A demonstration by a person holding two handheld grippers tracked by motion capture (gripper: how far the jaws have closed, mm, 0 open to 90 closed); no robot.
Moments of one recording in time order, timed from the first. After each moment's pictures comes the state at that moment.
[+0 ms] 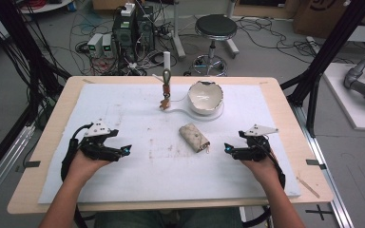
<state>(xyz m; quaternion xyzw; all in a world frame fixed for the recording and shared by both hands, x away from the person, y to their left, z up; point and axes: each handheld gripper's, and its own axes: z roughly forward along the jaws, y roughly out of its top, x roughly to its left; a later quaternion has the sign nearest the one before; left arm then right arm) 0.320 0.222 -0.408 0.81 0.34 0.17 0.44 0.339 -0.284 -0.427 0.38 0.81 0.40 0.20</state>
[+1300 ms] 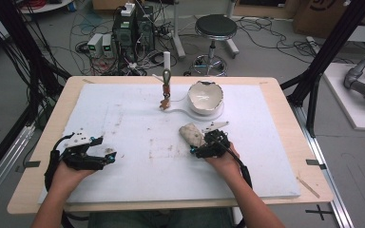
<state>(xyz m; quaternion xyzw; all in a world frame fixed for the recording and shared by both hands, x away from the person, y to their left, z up) 0.296 0.260 -0.424 0.80 0.36 0.17 0.45 0.365 -0.171 -0.448 0.37 0.86 0.33 0.15</state>
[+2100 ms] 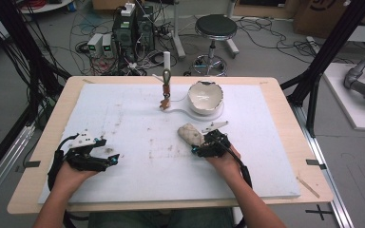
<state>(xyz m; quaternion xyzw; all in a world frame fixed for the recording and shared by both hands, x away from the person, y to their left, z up) 0.297 0.253 -0.428 0.81 0.35 0.16 0.45 0.366 -0.174 -0.447 0.37 0.86 0.32 0.15</state>
